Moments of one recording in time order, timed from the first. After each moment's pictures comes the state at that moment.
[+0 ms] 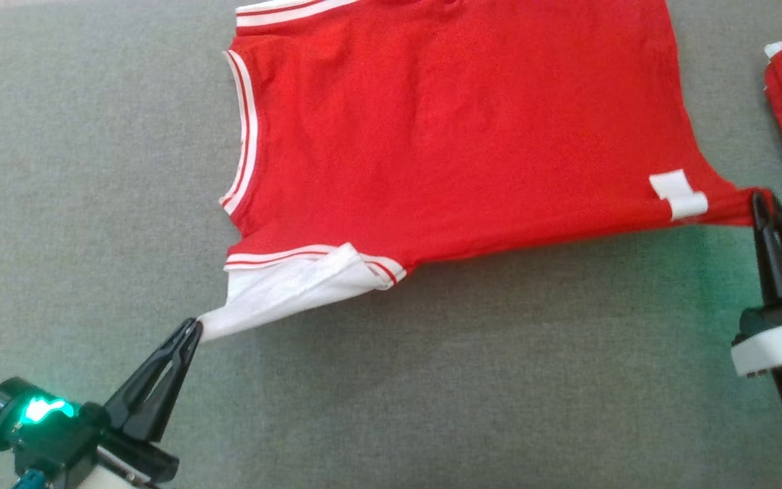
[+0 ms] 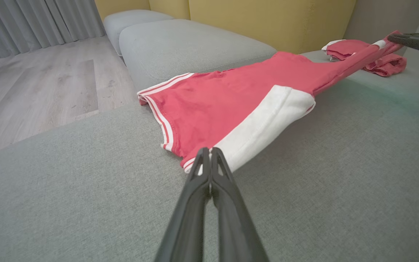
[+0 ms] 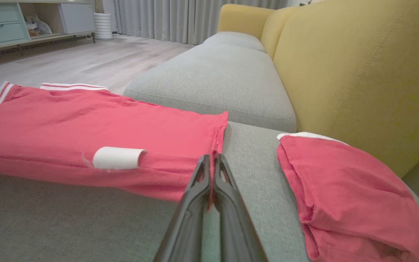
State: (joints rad) left arm -0.12 0.90 -0.79 -0.26 -0.64 0.24 -0.26; right arm -0.12 -0.37 0.01 0.14 0.20 0.13 -0.17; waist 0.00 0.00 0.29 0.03
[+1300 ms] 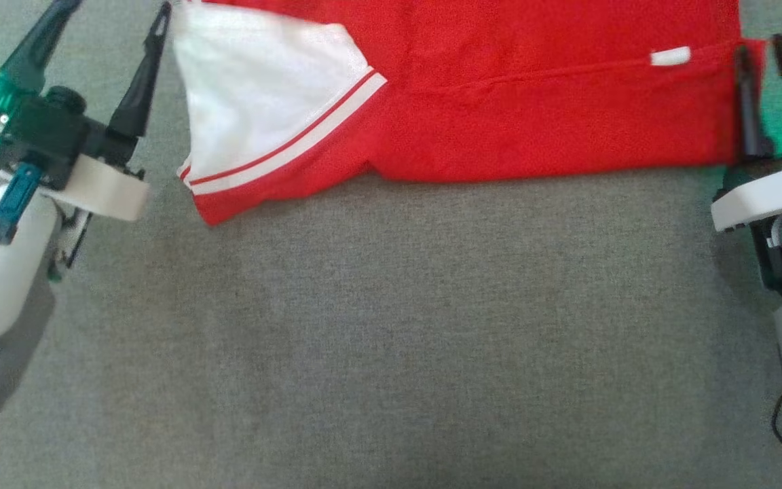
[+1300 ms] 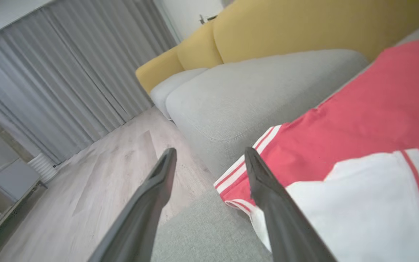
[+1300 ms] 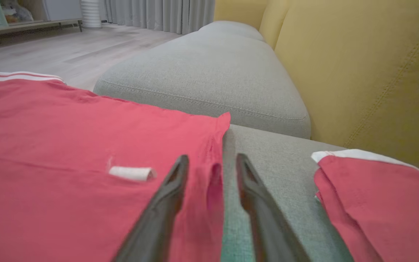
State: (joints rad) left arm -0.83 0.58 -0.65 0.36 -0.25 0.05 -0.26; right arm -0.54 -0.30 0.05 0.43 0.09 0.13 -0.21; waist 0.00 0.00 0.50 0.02
